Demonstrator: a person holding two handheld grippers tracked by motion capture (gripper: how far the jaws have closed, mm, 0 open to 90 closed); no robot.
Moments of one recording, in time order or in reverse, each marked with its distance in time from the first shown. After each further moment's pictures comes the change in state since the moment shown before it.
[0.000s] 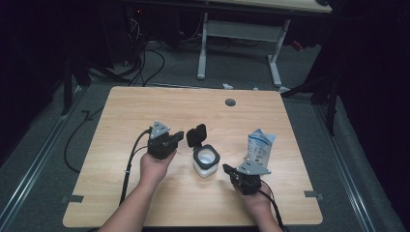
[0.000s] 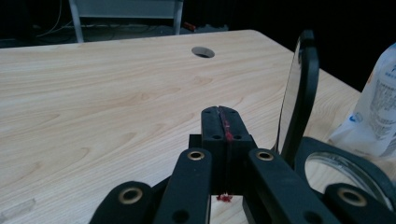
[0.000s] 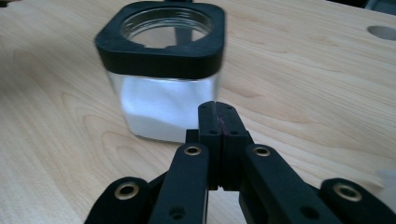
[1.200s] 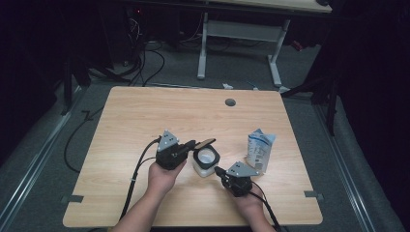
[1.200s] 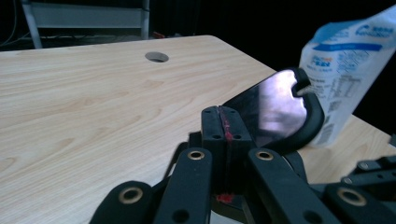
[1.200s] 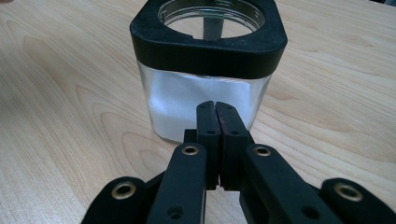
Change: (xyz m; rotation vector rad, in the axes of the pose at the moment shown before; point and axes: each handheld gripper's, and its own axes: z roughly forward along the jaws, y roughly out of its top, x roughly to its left) left arm -0.040 -0.015 -0.007 -0.035 -0.121 0.047; right arm 0.020 0.001 0.016 0.029 0.017 -0.035
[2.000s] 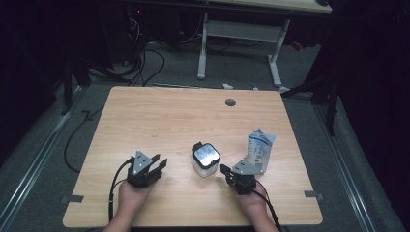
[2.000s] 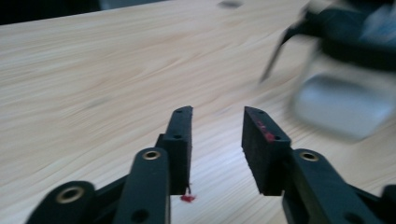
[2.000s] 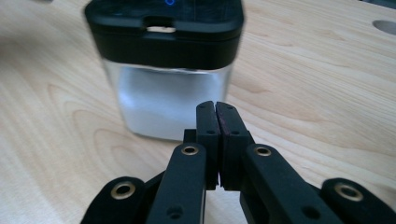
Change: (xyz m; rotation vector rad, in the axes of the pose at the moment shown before) left arm 0.046 -0.071 -0.065 0.106 0.282 0.111; right arm -0.013 -0.003 -0.003 0.000 -0.054 0.017
